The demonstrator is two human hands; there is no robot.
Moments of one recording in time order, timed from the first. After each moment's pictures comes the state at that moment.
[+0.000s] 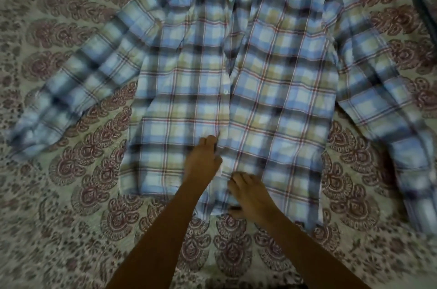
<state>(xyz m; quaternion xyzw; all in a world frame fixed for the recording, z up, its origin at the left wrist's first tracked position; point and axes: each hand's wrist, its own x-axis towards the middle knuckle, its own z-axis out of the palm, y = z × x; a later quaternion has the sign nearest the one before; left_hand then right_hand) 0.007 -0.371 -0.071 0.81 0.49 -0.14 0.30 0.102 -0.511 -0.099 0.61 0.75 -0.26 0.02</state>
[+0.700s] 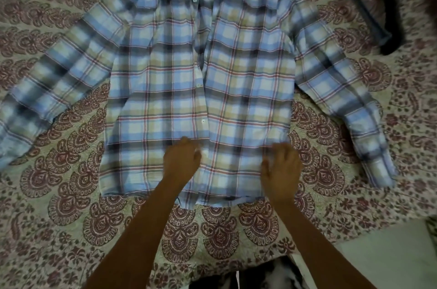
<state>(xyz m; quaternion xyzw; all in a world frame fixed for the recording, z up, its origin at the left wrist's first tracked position) -0.006 -0.382 -0.052 0.85 0.43 -0.13 0.29 0.148 -0.561 -0.066 0.93 0.32 -0.11 -0.12</state>
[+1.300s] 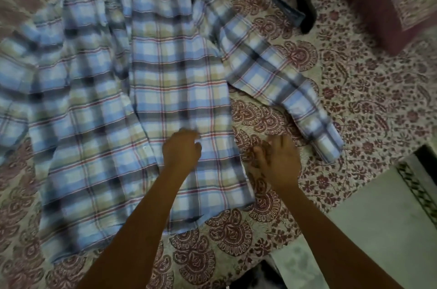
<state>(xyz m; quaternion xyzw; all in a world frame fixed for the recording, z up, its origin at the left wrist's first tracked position) 0.137 -0.411 -0.053 0.88 0.35 -0.18 0.27 0.241 -0.624 -0.068 0.96 0.26 -0.09 -0.09</state>
